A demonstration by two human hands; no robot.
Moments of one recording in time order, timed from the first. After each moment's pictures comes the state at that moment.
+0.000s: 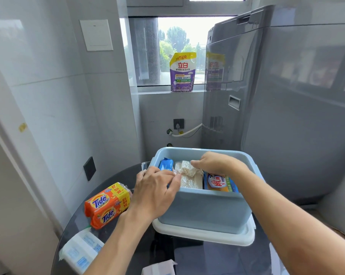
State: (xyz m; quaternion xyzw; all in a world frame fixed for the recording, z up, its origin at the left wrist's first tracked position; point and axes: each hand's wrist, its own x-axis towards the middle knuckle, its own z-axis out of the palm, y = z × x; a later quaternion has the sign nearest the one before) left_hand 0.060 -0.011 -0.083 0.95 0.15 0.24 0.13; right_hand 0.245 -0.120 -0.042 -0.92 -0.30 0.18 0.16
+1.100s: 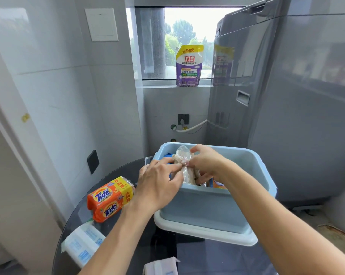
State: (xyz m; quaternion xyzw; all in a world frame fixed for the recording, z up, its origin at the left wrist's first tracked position) left_hand 0.066 -0.009 -0.074 0.93 0.18 0.23 0.23; right_hand 0.200 -0.103 -0.032 -0.82 -0.23 0.29 0.44
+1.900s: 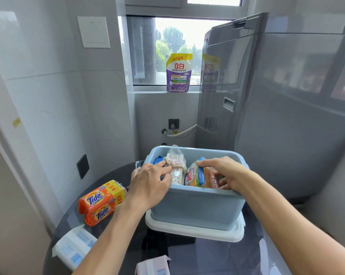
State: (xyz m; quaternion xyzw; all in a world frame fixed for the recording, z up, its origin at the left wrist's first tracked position) left_hand 0.068 -0.005 -0.074 0.94 0.20 0.20 0.21; right_hand 0.219 -0.166 -0.042 -0.83 -0.08 0.26 0.48
